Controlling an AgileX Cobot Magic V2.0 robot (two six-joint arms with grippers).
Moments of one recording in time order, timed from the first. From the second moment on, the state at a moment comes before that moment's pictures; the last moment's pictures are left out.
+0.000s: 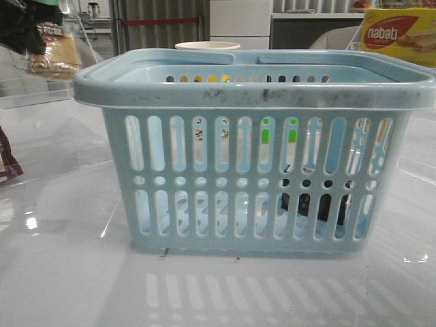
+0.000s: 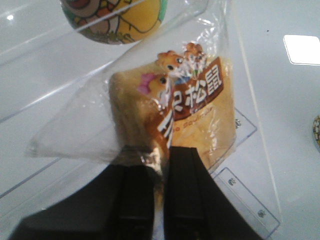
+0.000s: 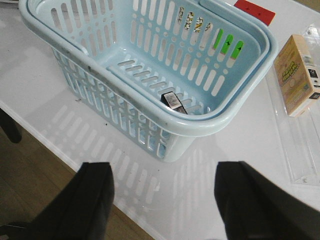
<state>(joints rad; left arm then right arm) -0.04 1.90 -1.59 -0.13 0.40 0.08 0.36 0.53 -0.80 0.17 0.89 -0.29</state>
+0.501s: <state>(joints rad) -0.17 1.66 -1.59 -0.13 0.70 0.10 0.36 0.53 -0.80 0.17 0.89 -0.29</state>
